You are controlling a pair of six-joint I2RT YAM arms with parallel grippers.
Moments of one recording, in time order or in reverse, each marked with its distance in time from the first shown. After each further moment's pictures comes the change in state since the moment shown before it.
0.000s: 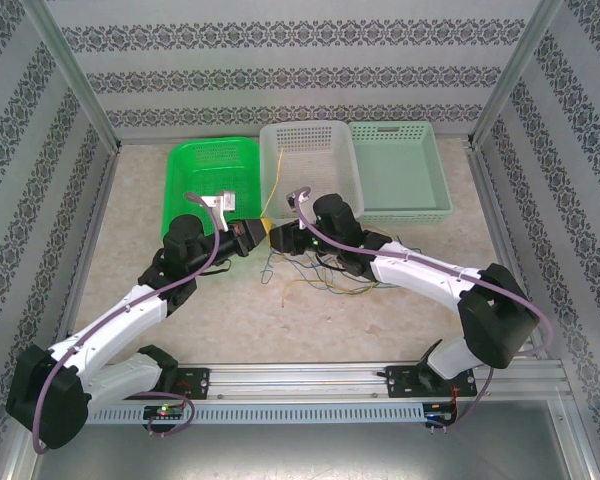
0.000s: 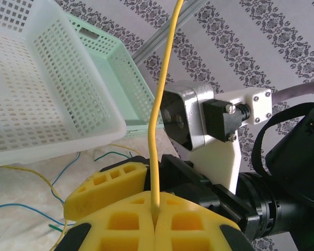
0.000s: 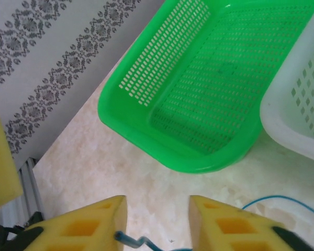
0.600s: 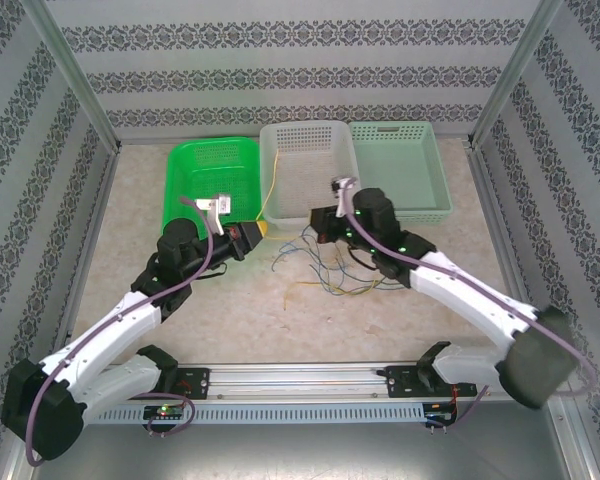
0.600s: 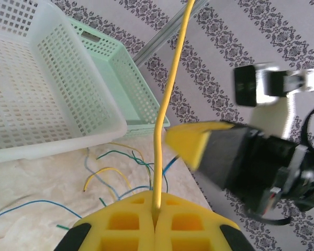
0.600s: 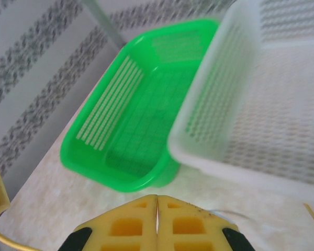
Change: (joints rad) left arm 0.000 -0.082 -0.006 -0.078 -0.021 0.030; right arm -0.121 -0.307 -0.045 -0.207 0.207 0.000
